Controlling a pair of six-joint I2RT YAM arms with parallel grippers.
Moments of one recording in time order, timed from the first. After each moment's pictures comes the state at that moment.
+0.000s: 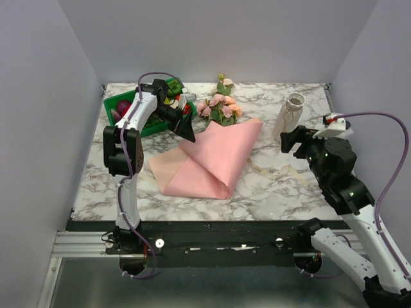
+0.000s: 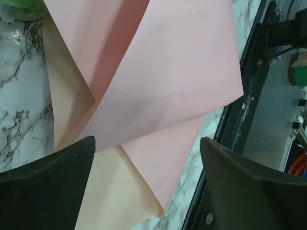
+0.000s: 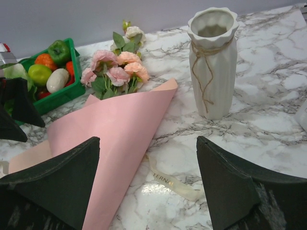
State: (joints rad) left arm -0.18 2.15 1.94 -1.26 0.97 0.58; right arm 0.42 0.68 0.90 -0.40 0.31 0.31
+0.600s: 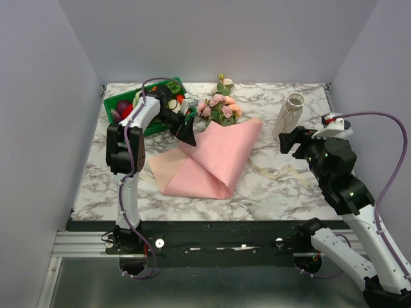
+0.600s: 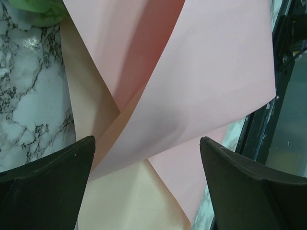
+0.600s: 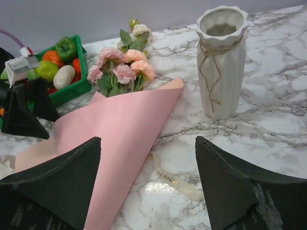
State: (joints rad) left arm -0.19 2.19 1.88 -1.13 0.96 0.61; right arm 0.43 0.68 0.90 -0.40 0.28 0.31
